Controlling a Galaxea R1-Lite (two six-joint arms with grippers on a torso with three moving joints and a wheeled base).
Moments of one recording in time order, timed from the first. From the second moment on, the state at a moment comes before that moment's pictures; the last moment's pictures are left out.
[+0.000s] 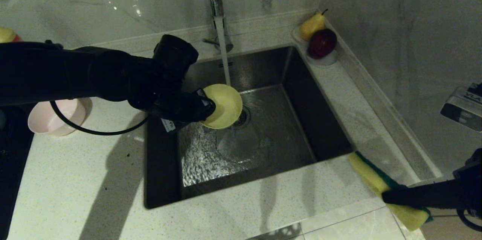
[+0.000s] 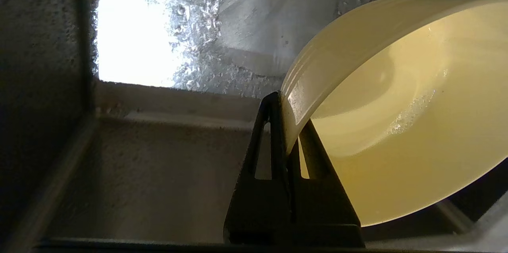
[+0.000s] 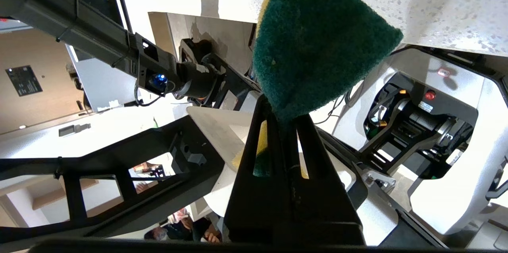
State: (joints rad) left arm -0.47 1.92 -1.64 0.45 0.16 -0.85; right arm 0.46 1.17 -1.03 0.44 0.60 0.49
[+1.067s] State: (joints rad) left arm -0.47 2.01 -1.72 0.46 0.17 -0.92; right arm 0.46 1.15 -0.97 0.39 0.61 0.49
